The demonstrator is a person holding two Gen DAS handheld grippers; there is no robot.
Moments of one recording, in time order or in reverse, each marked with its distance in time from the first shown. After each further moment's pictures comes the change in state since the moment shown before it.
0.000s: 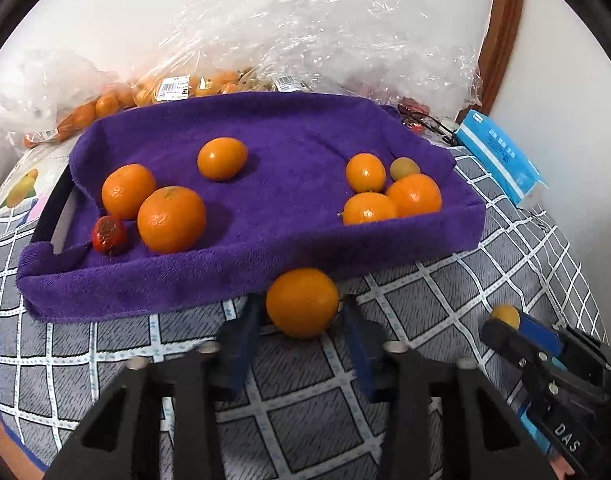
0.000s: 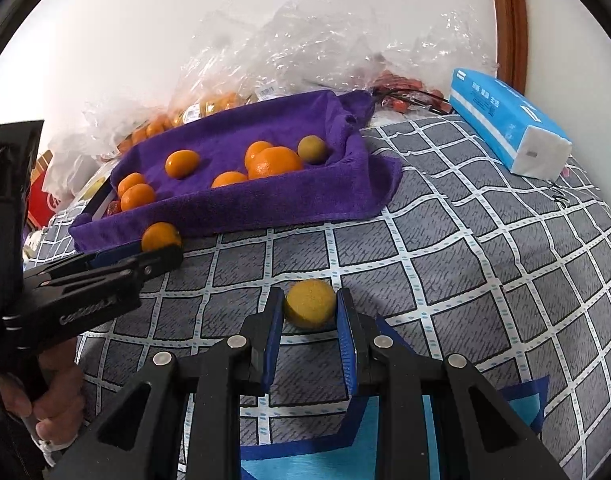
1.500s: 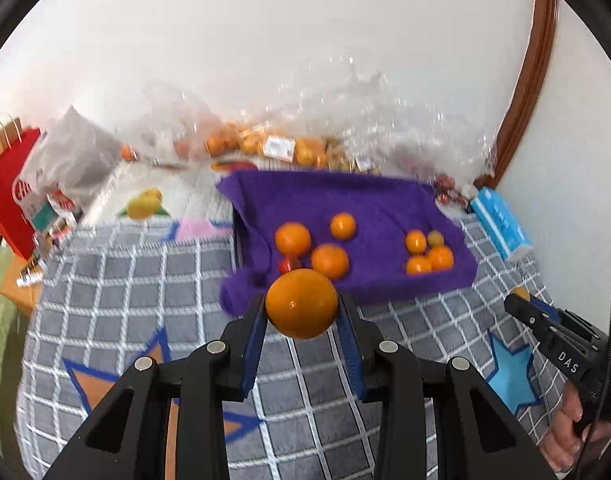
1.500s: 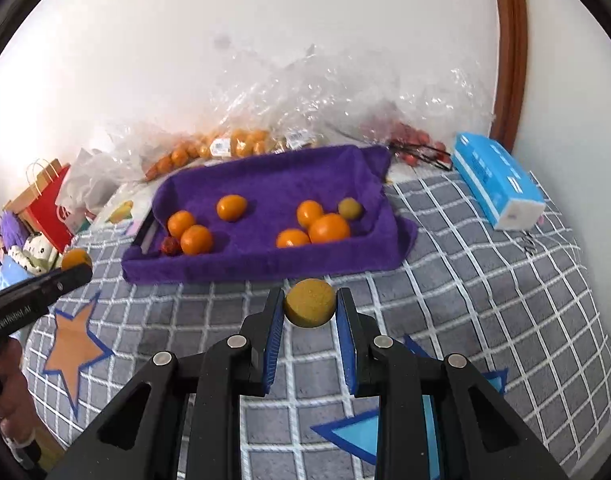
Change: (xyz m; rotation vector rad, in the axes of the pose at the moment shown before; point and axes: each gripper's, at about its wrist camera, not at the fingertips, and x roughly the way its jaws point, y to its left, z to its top) left arm -0.152 0.097 0.016 -0.101 -0.101 0.056; right arm -0.072 0.068 0.046 -0.023 -0.046 -0.034
